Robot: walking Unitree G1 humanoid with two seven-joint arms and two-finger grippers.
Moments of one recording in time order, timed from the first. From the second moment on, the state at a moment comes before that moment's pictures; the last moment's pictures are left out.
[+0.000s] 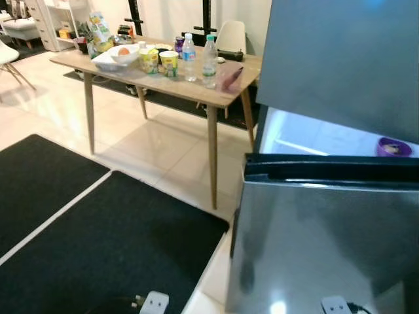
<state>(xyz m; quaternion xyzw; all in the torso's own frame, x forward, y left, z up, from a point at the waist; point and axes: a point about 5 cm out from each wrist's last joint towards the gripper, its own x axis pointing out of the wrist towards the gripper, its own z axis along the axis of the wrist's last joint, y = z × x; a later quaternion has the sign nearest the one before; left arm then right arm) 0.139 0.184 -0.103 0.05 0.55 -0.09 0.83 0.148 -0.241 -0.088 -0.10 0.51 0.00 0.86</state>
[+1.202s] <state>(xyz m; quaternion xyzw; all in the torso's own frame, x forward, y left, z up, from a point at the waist) 0.135 0.184 -0.104 0.04 0.56 -0.09 0.83 0.314 -0.245 0.049 0.07 0.11 0.03 0.99</state>
